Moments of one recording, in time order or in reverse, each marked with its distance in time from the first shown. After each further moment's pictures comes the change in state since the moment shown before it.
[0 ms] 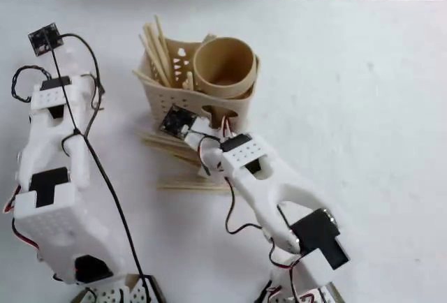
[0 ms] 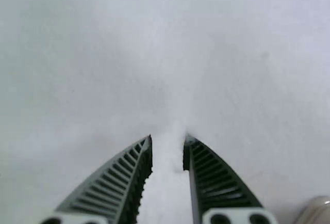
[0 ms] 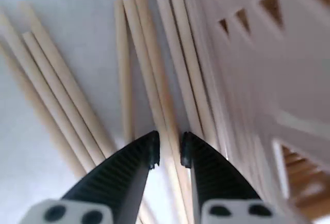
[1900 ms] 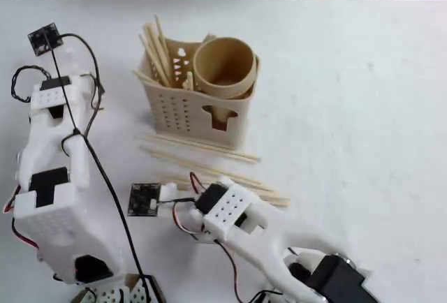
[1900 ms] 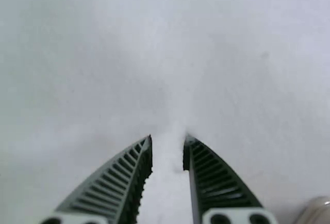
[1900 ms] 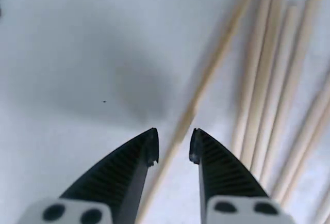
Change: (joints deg) left arm 0.0 0.0 0.0 -0.1 0.0; right arm -22.1 -18.8 14.2 13.8 1.1
